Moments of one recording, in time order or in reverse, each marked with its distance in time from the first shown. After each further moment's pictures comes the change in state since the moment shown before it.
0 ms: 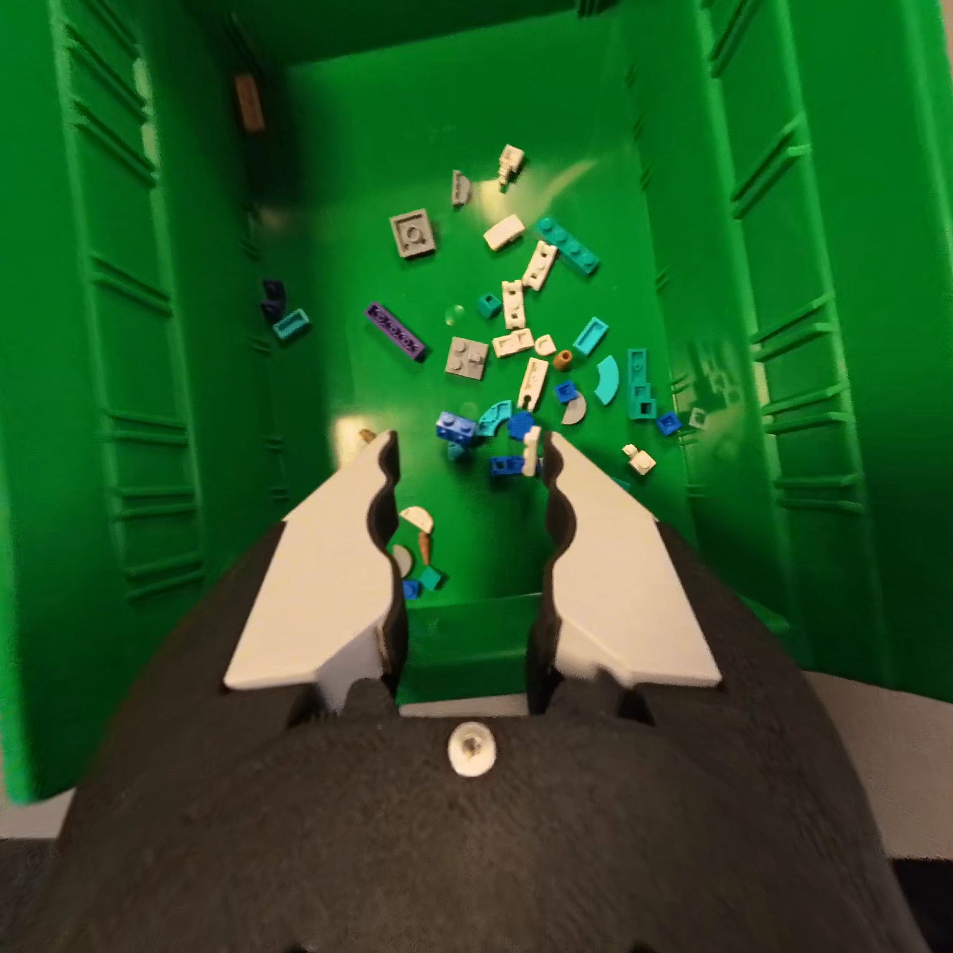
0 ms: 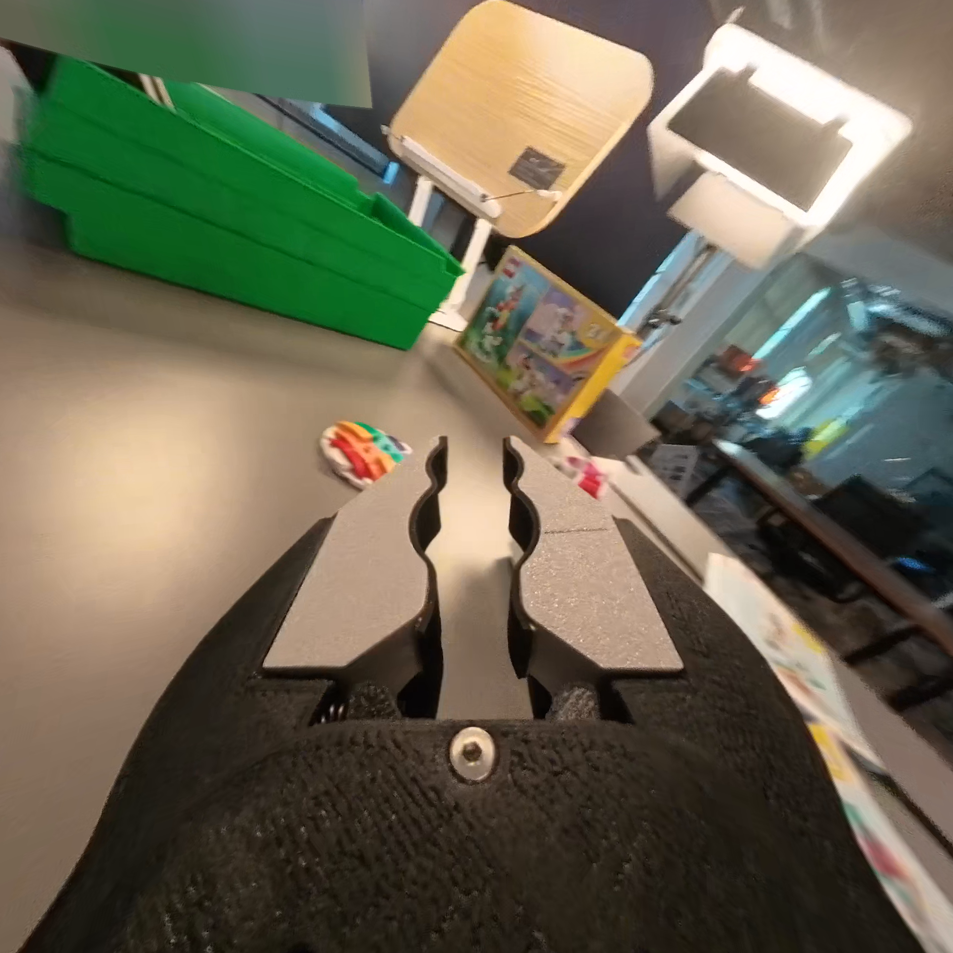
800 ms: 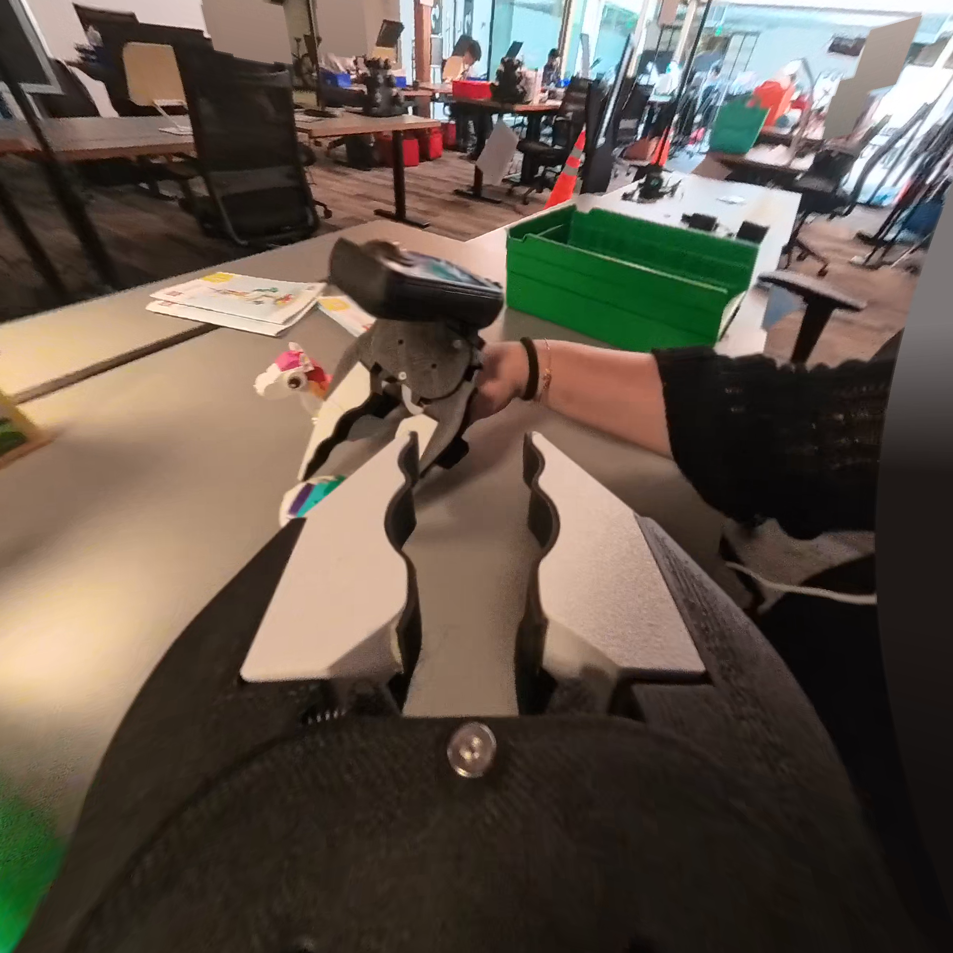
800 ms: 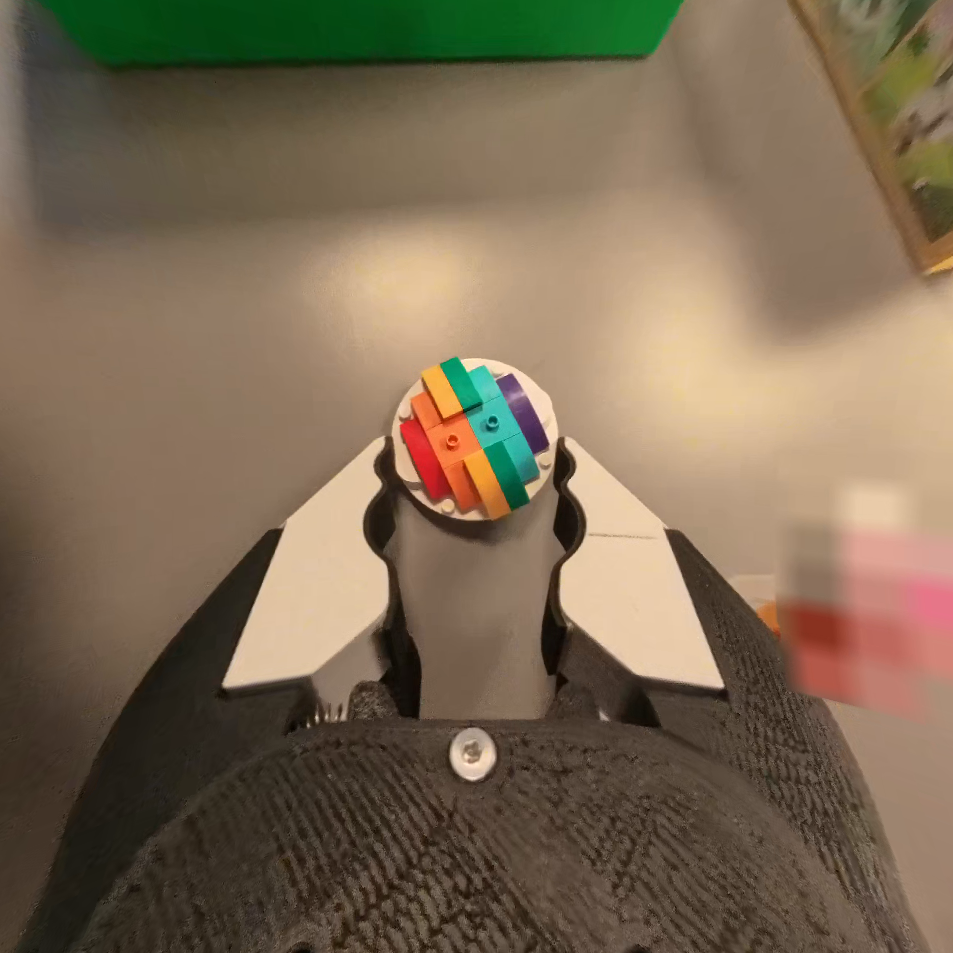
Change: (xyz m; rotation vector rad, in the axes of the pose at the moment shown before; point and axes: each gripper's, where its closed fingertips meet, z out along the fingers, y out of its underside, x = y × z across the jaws) left arm 0.265 -0.051 -0.133 0.677 0.905 0.444; right arm -0.053 0.059 0.069 -0.603 -0.508 0.148
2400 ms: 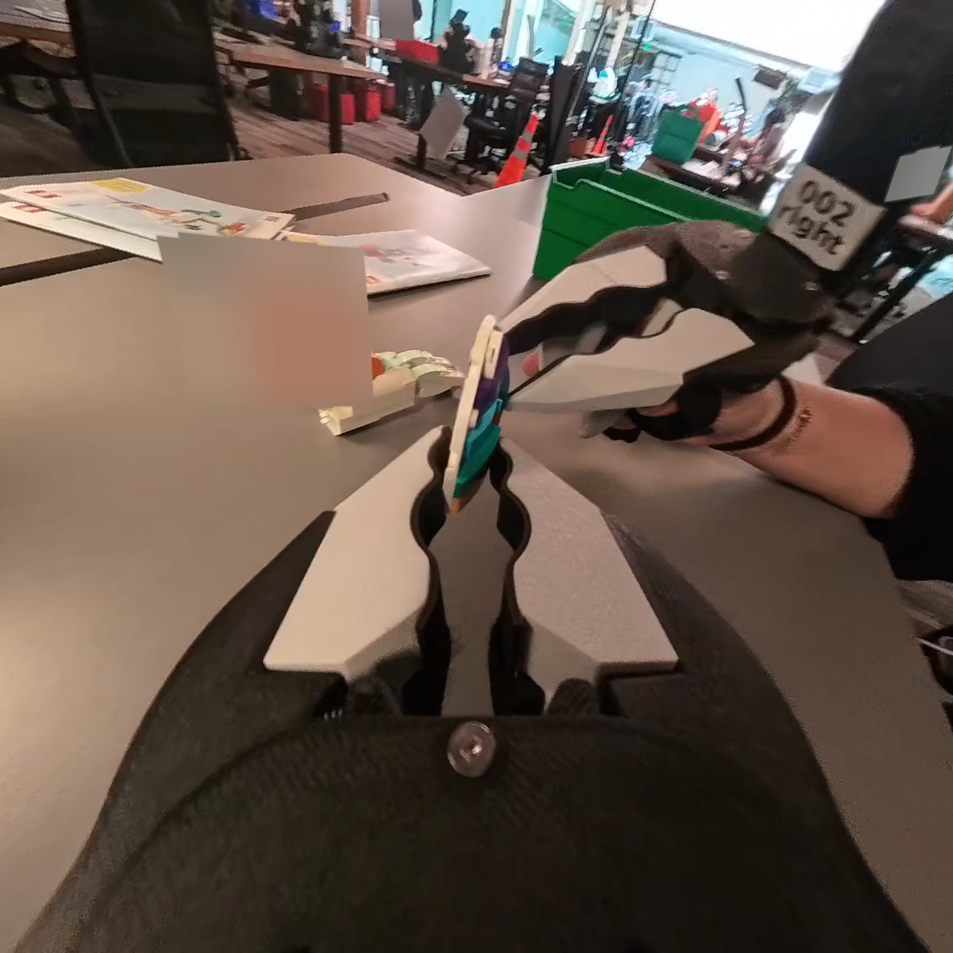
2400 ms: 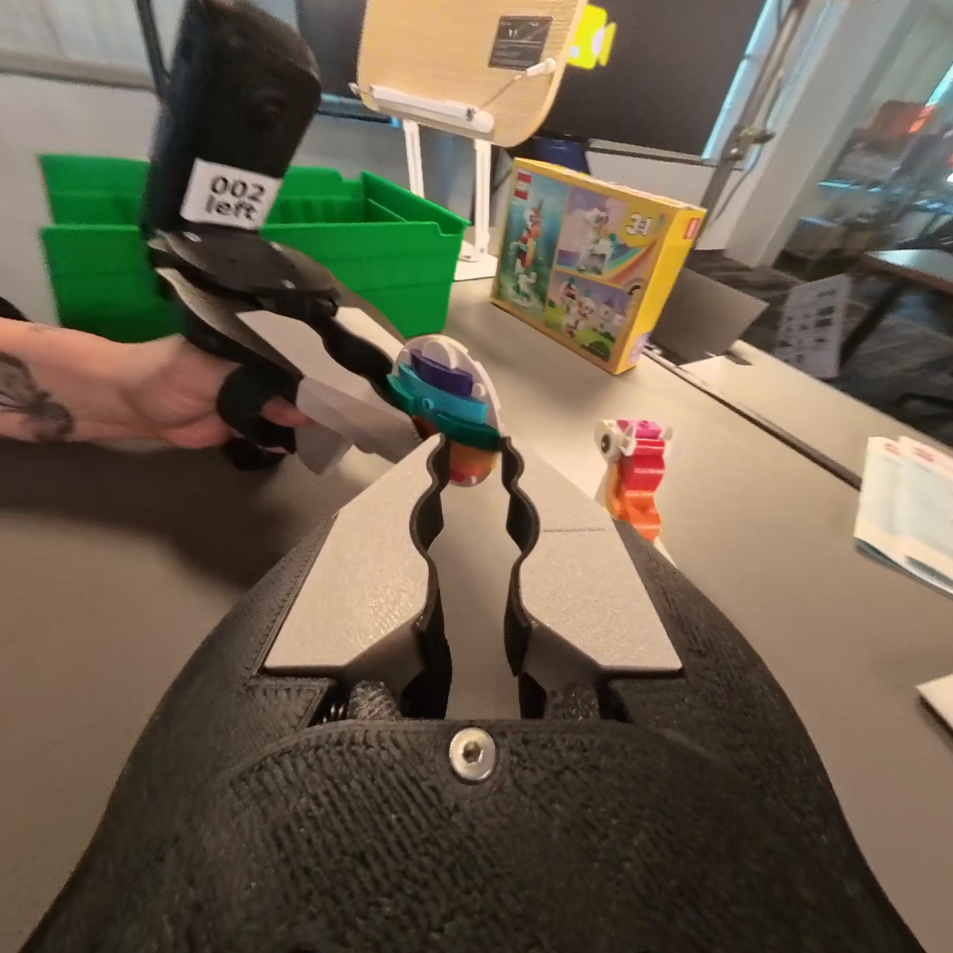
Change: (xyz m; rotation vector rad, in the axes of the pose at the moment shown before) left arm -0.073 0.052 0.117 -0.033 0.133 -0.108; right arm 0.014 -0.018 -0.093 0.525 0.376 0.225
